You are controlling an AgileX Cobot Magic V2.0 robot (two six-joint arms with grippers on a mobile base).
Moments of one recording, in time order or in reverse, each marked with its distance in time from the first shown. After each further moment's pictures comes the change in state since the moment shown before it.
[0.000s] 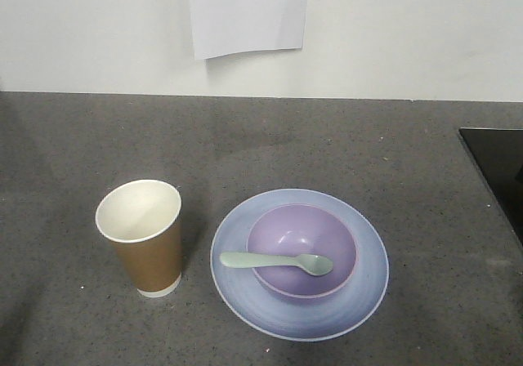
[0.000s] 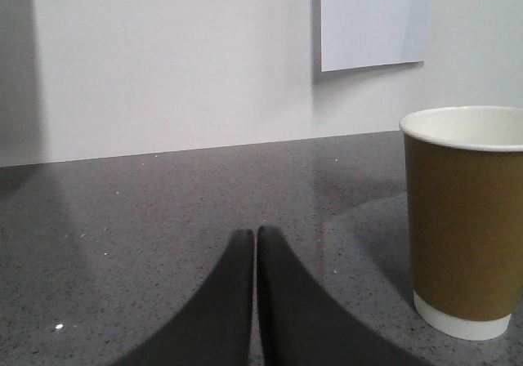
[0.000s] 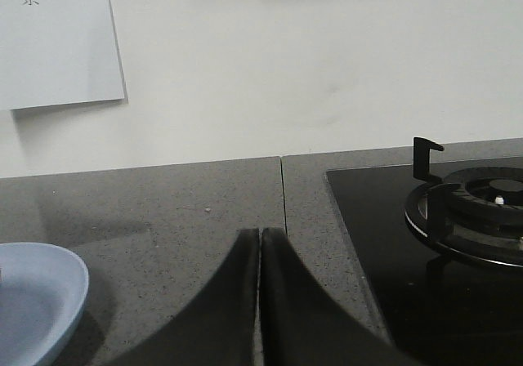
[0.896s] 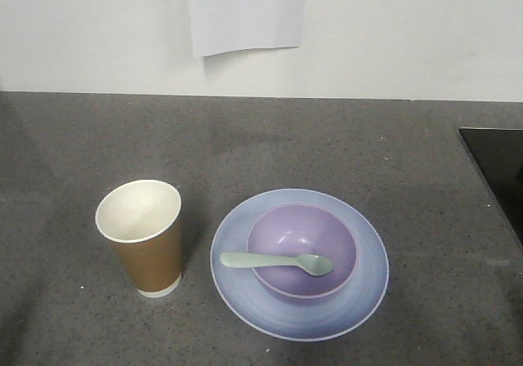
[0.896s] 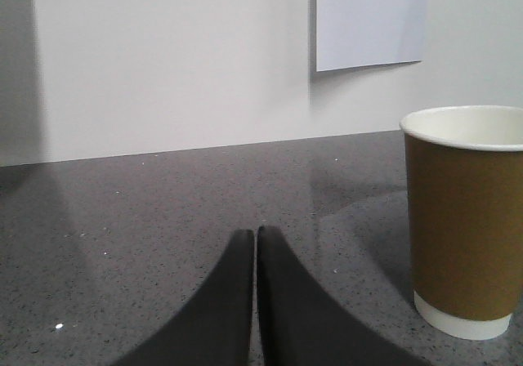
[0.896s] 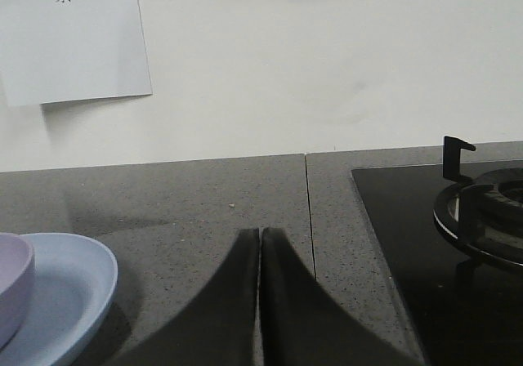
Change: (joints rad) left arm 0.000 0.000 0.000 0.000 0.000 0.000; right arm 0.050 0.000 0.000 -0.005 0.001 0.000
